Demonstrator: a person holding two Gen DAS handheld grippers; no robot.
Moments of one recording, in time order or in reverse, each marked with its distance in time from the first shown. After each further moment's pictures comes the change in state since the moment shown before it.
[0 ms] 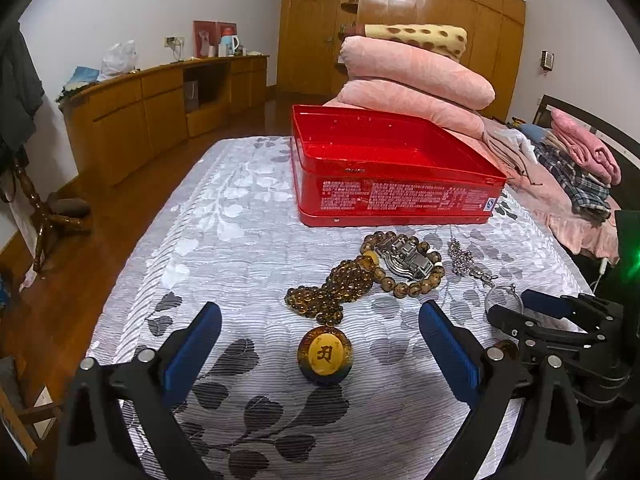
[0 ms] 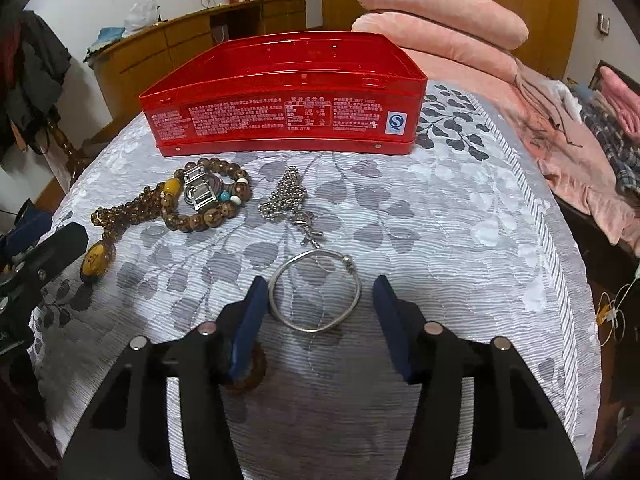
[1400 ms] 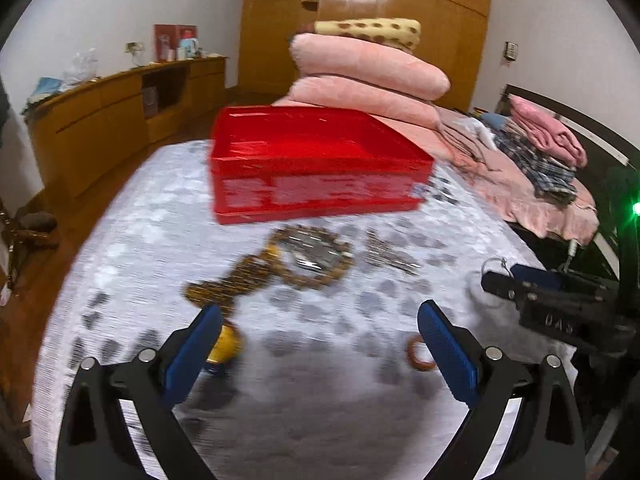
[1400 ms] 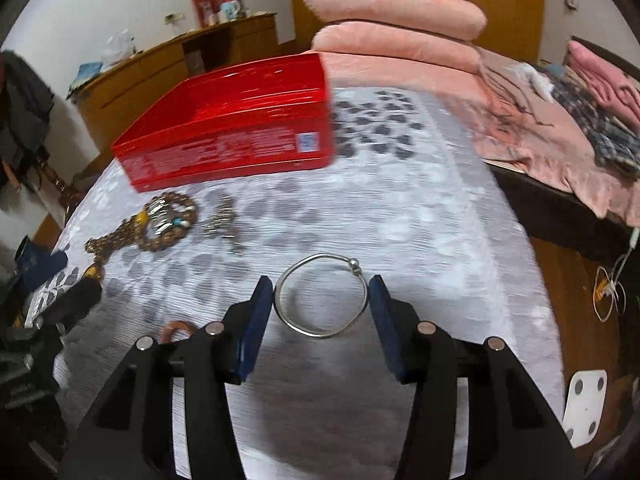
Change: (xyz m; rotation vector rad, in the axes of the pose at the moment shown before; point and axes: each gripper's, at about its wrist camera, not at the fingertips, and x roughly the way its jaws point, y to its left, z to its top) left arm -0.006 -0.066 -0.008 0.075 0.016 -0.143; right arm -0.036 -0.067 -0.007 0.122 -0.047 -0.022
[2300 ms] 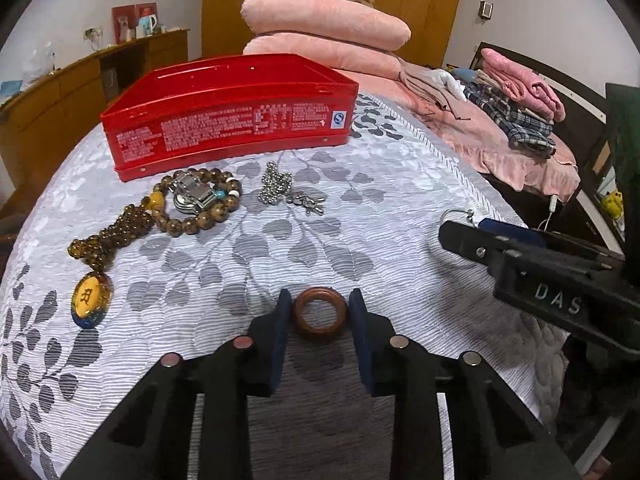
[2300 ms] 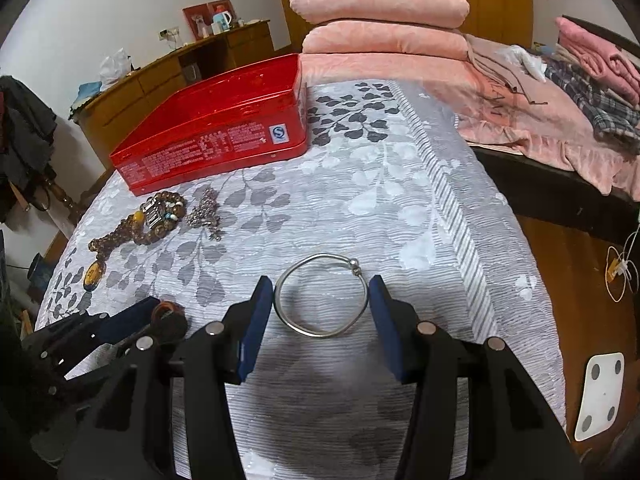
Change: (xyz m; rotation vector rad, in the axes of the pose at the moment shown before) left arm 0.033 -0.063 -0.022 0.055 0.137 -0.067; right arm -0.005 -0.025 -0.019 0.053 -0.008 0.055
